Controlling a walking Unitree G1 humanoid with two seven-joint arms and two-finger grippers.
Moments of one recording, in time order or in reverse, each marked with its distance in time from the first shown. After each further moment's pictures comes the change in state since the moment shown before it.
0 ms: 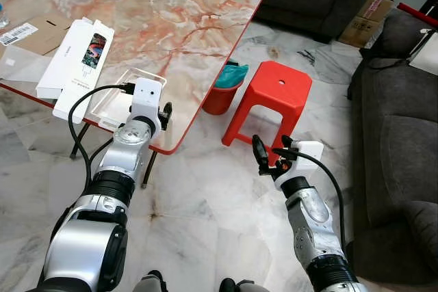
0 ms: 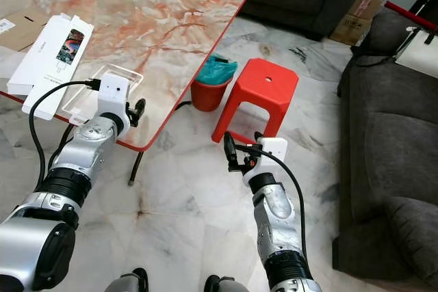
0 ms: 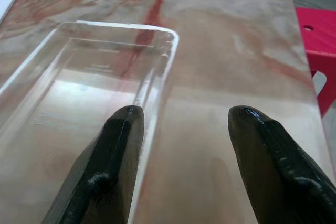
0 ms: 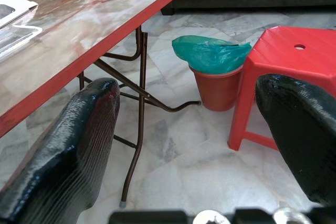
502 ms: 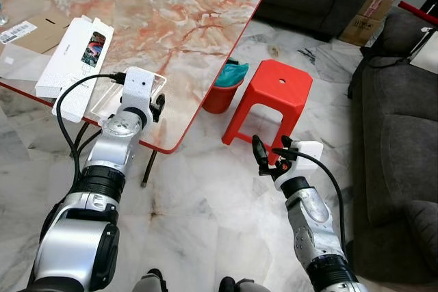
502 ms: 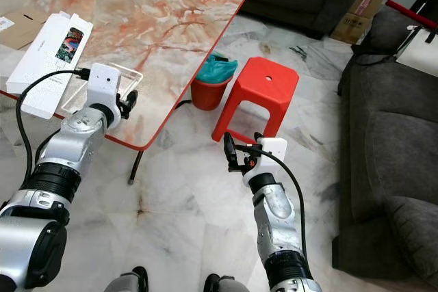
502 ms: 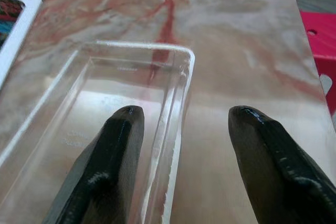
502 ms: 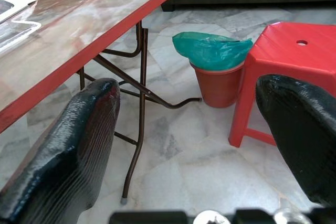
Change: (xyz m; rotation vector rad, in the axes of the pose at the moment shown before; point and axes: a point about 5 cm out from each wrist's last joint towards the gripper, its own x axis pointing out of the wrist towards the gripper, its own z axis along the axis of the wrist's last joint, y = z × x) left arm -0.004 0.011 0.011 0.032 -0.017 -0.007; right arm 0.000 0.000 -0.001 0.003 0.008 0.001
